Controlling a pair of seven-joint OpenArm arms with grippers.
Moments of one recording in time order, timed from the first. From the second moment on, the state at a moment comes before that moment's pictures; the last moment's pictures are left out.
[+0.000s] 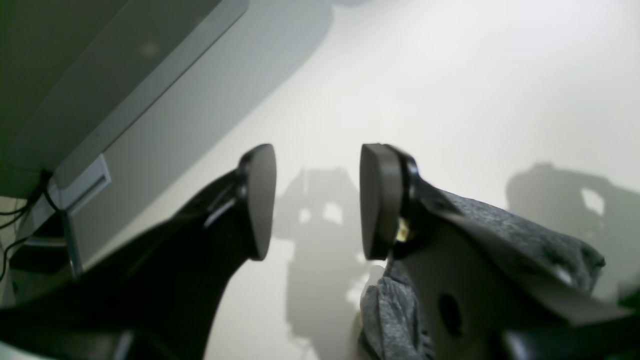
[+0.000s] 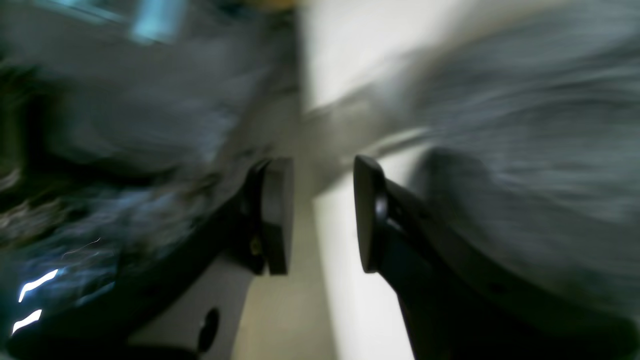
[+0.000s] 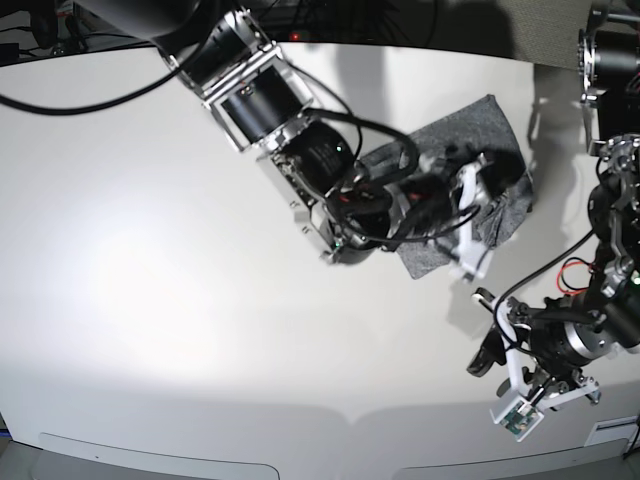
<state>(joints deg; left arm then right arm) -22.6 -21.1 6.3 108.7 -26.0 -27.9 69.8 20.6 -8.7 -30.6 66.0 53.8 34.4 -61.1</state>
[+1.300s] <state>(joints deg) -2.8 -20.2 28.8 107.6 -18.2 -22.7 59.1 7.5 19.0 -2.1 79.4 17.4 34.6 -45.1</state>
